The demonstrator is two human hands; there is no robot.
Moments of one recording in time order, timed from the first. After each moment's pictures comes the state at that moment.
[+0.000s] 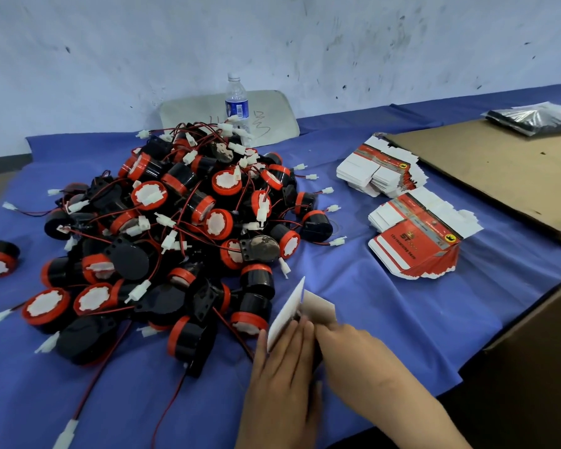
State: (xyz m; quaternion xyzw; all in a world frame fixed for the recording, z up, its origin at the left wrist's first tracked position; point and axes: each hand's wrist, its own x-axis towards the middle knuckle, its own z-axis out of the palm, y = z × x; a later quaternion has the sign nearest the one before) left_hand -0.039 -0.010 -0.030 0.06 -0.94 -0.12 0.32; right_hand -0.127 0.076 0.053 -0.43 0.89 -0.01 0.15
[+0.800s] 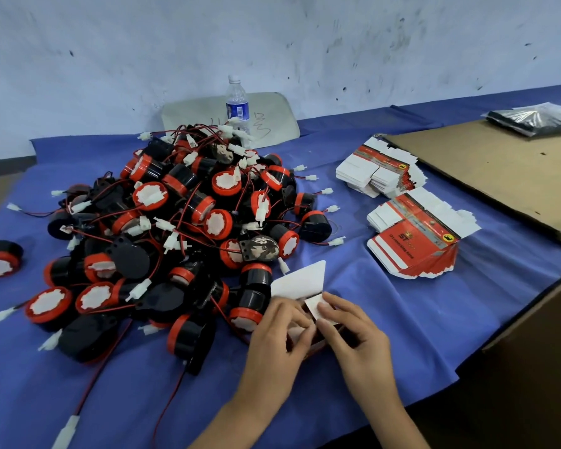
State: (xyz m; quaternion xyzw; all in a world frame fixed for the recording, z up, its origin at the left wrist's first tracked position) left_hand -0.066 -0.033 -0.009 0.09 -0.85 -0.40 0.33; right_hand -0.138 0.083 -0.016 -0.25 0.75 -0.61 0.01
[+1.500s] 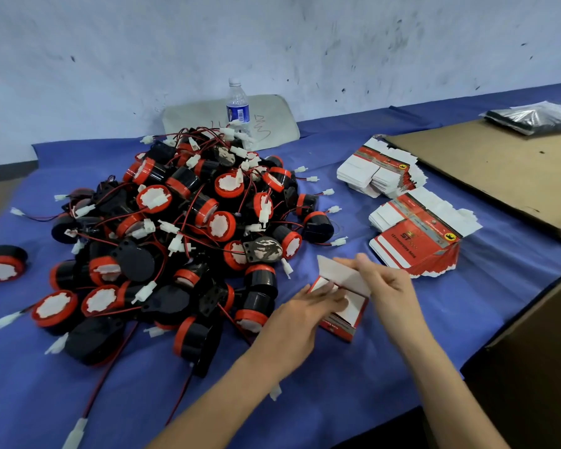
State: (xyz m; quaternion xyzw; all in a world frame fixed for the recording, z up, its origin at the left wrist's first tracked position) left_hand -0.103 -0.053 -0.007 -0.06 -0.94 -0.31 0.16; right_hand -0.193 0.081 0.033 -0.22 0.66 -0.70 0.16
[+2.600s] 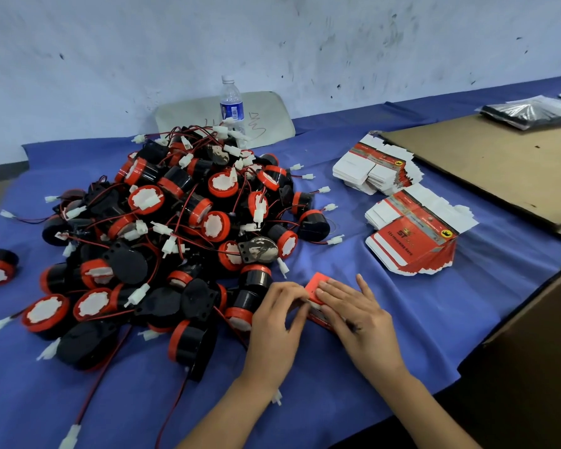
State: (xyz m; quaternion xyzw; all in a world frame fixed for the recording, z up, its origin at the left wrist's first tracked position) left_hand -0.092 -0.049 -0.021 0.07 -0.84 -0.38 0.38; right_hand -0.176 0.080 -0.022 -0.44 0.77 -0.42 -0.17
